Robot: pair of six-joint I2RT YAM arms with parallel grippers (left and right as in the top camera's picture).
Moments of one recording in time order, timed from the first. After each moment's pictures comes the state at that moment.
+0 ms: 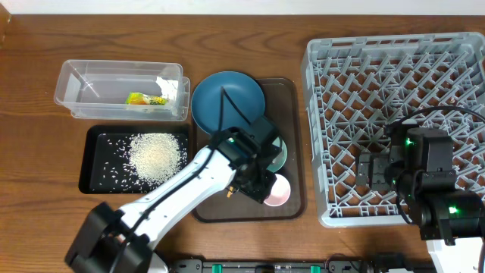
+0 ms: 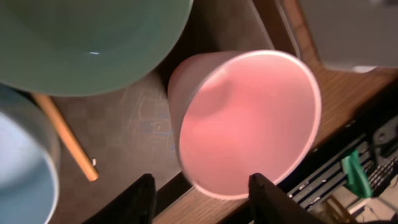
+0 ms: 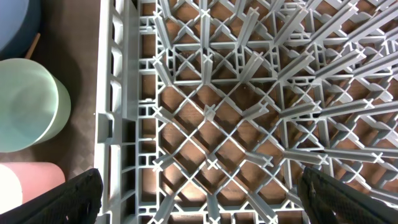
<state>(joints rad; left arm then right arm) -0.75 1.60 1.11 -0.97 0.30 -0.19 0.08 0.89 0.93 -1.00 0.02 0.08</state>
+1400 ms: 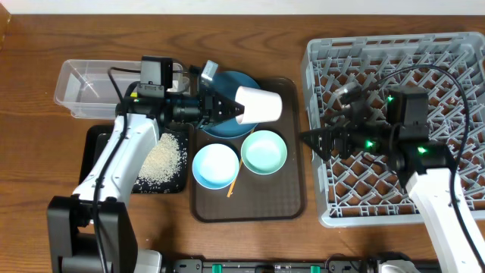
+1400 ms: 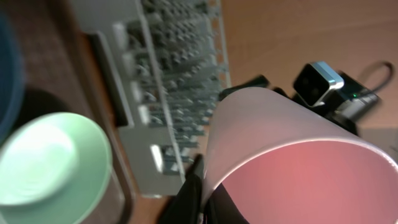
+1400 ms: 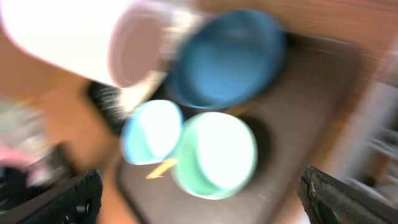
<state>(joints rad) -0.11 1.61 1.13 -0.47 1.25 -0.46 0.08 1.24 0.93 -0.54 -0.89 -0.07</state>
